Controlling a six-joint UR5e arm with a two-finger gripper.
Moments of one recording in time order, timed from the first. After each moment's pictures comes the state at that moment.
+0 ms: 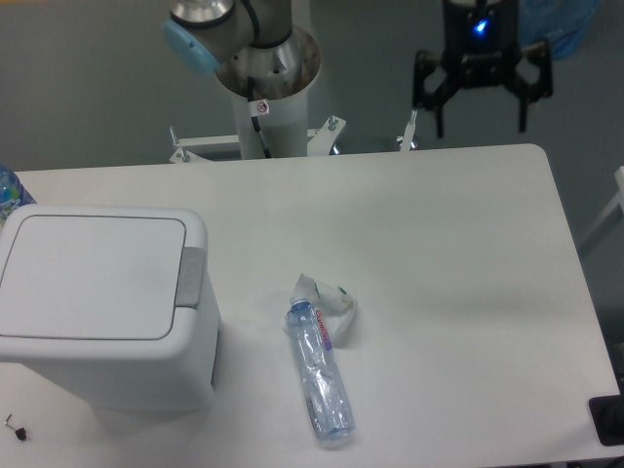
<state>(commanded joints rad) 2.65 -1.59 -1.55 -1.12 1.47 0.66</state>
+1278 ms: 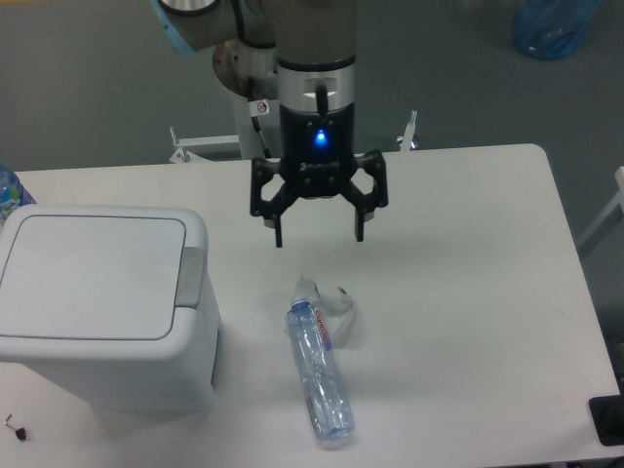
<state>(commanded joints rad) 2.38 -1.67 -1.58 -0.97 1.39 0.22</state>
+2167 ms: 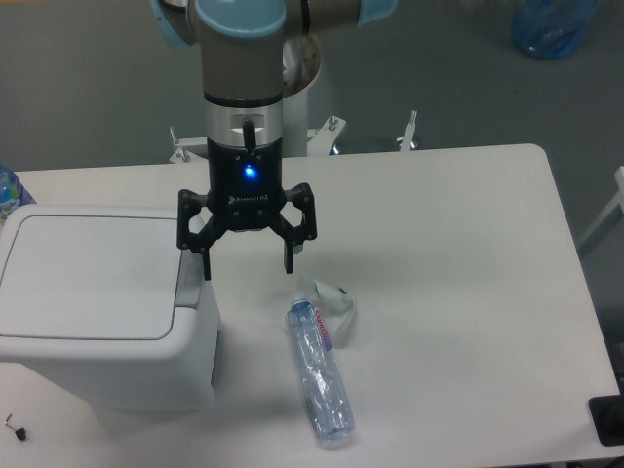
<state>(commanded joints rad) 2.29 -1.70 -1.58 -0.91 1.39 0.04</state>
